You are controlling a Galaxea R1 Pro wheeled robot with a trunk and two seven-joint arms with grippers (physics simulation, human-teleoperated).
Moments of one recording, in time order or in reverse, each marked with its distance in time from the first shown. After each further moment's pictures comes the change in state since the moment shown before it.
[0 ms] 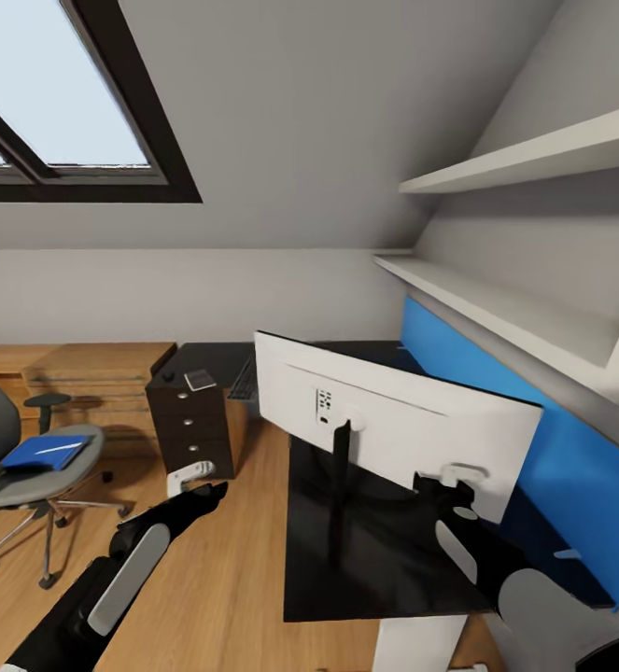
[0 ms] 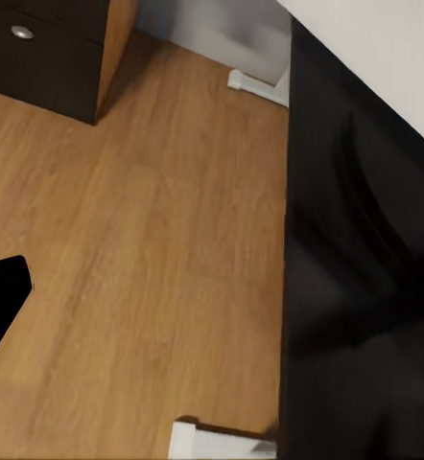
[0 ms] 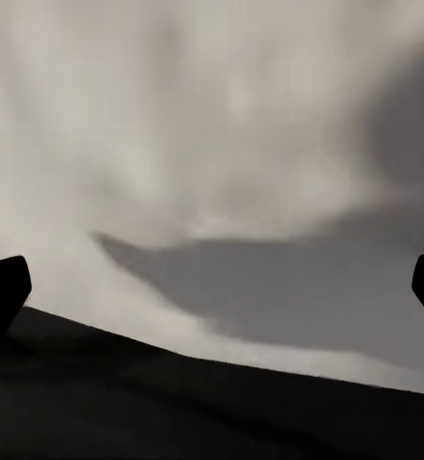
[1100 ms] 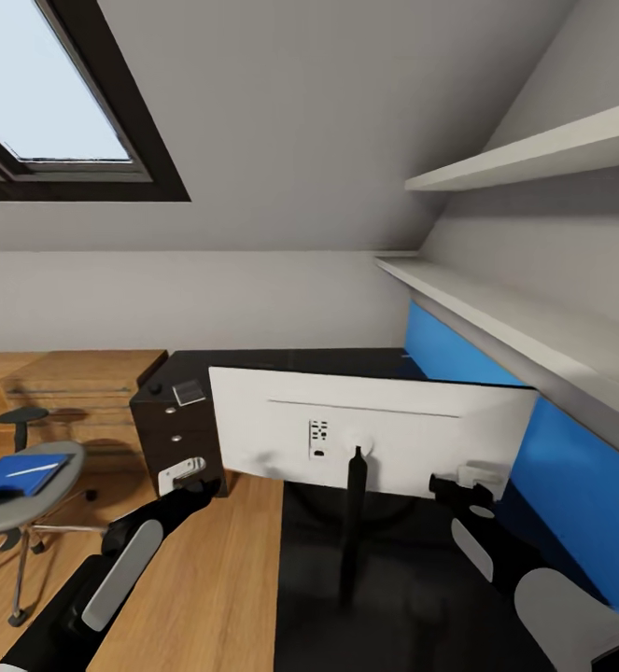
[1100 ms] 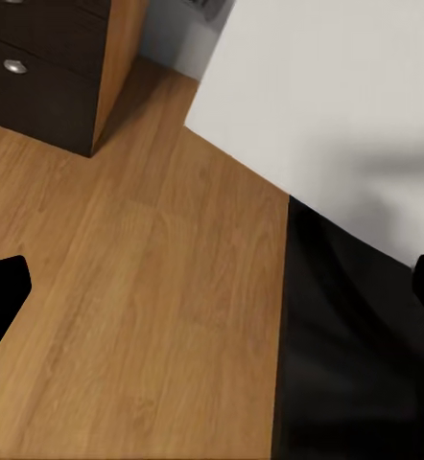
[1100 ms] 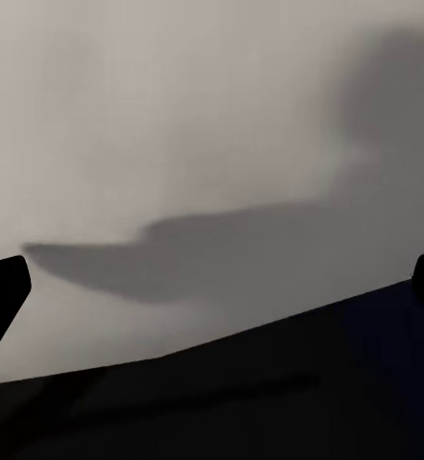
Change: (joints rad) left arm 0.000 0.001 0.046 0.000 -0.004 -0.001 0.000; right arm -0.003 -0.049 -0.024 0.003 -0.002 0.039 -0.004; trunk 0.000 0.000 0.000
